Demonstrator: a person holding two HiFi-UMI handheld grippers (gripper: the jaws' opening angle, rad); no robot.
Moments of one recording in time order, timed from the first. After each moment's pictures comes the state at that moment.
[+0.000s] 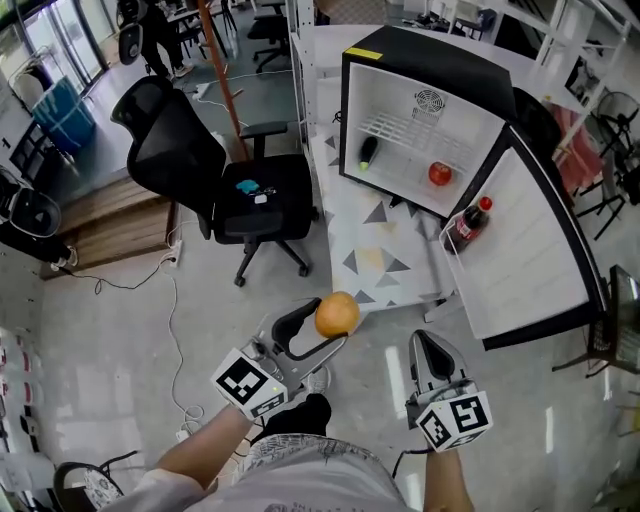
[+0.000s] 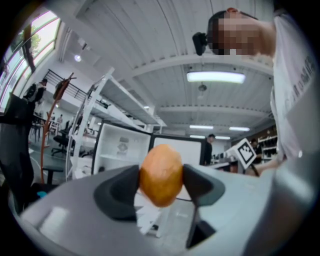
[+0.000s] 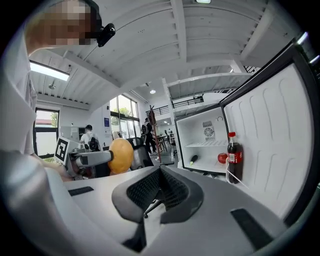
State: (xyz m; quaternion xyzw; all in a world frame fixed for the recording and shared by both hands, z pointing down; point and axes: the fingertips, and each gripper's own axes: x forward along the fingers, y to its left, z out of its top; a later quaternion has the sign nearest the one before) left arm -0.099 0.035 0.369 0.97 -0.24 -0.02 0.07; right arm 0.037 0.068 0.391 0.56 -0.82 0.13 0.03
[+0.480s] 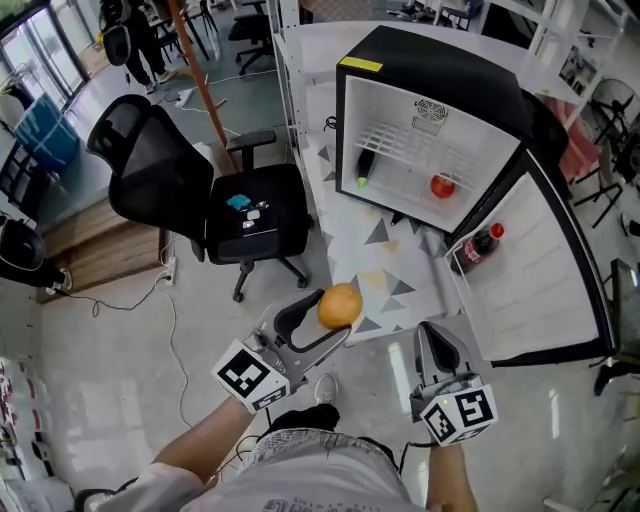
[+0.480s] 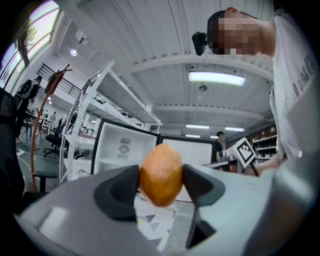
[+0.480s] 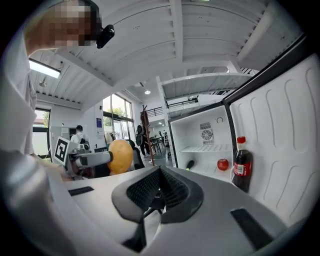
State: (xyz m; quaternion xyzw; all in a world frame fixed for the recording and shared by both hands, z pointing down) left arm -0.097 -0.067 0.362 0.98 -0.21 -0.01 0.07; right arm 0.037 -0.026 0.381 0.59 -0.80 0.13 0.02
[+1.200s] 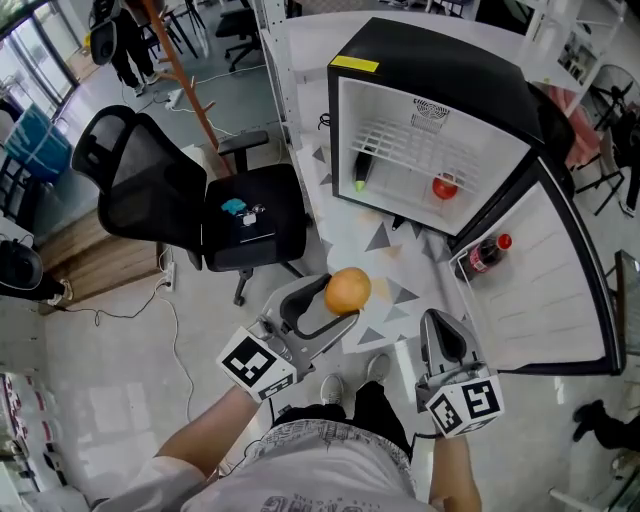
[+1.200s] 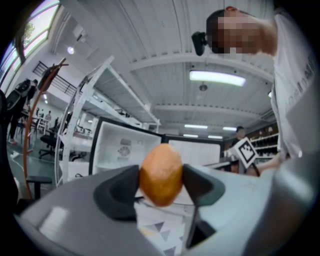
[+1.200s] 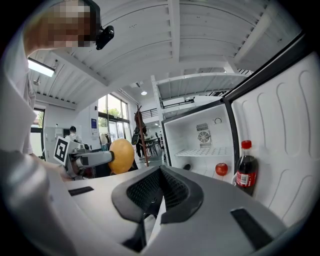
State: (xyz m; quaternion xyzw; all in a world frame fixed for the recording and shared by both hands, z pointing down) left arm -0.077 -0.131 0.356 0.98 -0.19 -0.01 0.06; right arm 0.052 -0.082 0.377 0.61 -0.78 0.13 0.02
